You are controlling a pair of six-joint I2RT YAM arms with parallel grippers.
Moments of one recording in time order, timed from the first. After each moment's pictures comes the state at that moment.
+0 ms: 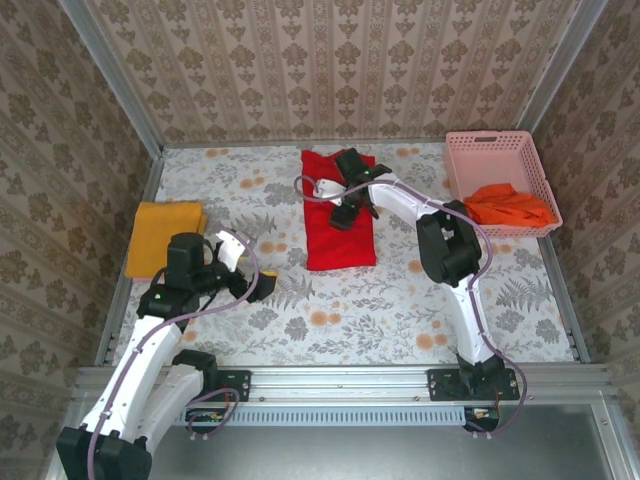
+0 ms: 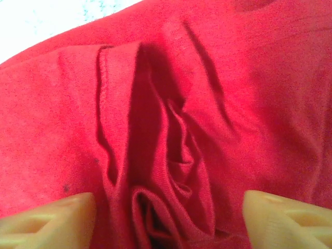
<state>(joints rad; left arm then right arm) -0.26 0.73 0.62 -0.51 0.61 0.18 0.46 2.25 1.84 -0.67 -0.09 -0.71</state>
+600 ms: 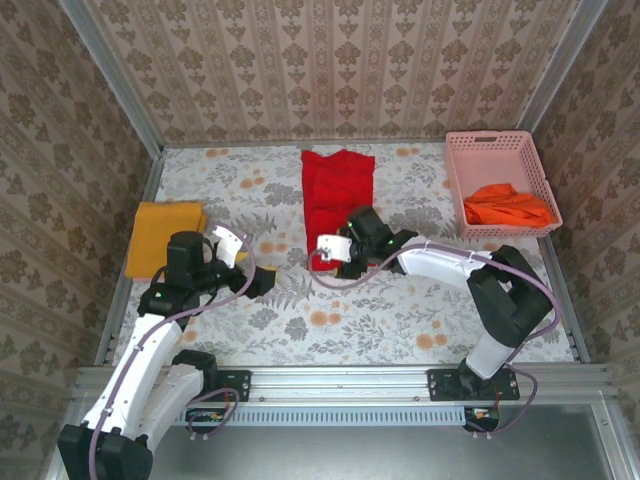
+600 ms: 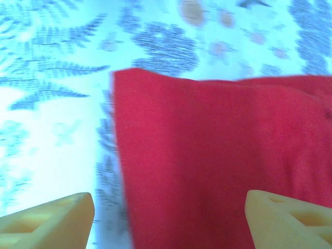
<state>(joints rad) -0.25 0.75 0.62 -0.50 0.60 0.11 0.67 1.67 0.98 -0.19 -0.14 -0.86</state>
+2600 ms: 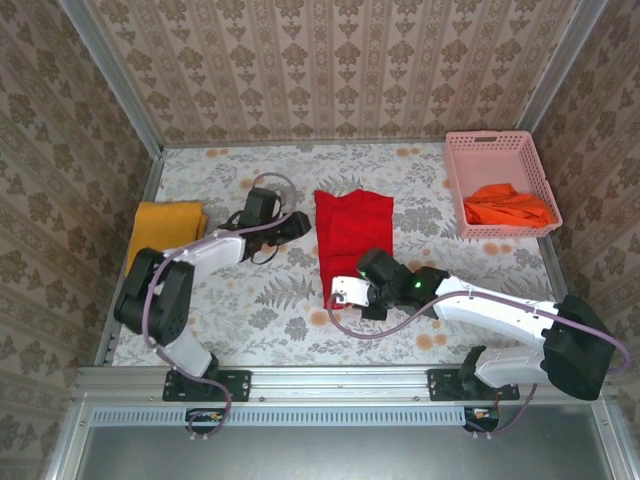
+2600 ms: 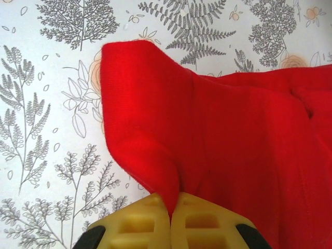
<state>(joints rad) -0.48 1.67 0.95 -0.01 0.29 -0.71 0.89 1.26 0.77 -0.48 -0.04 -0.59</state>
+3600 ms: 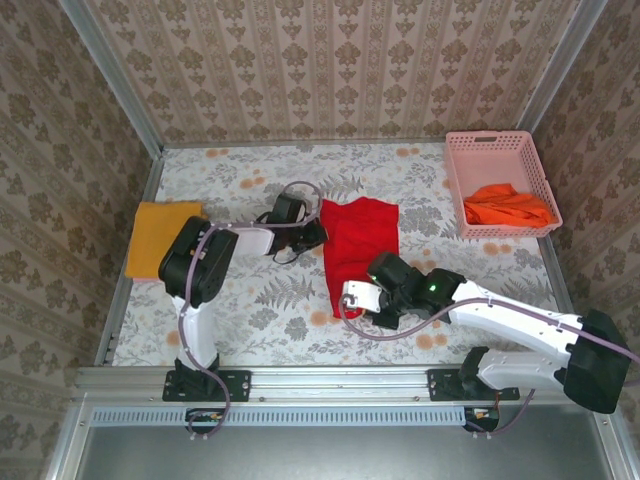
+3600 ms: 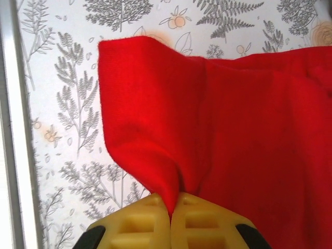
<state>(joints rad) -0.55 1.97 1.03 0.10 0.42 -0.79 0.89 1.15 0.78 -0.68 -0.10 -0.51</state>
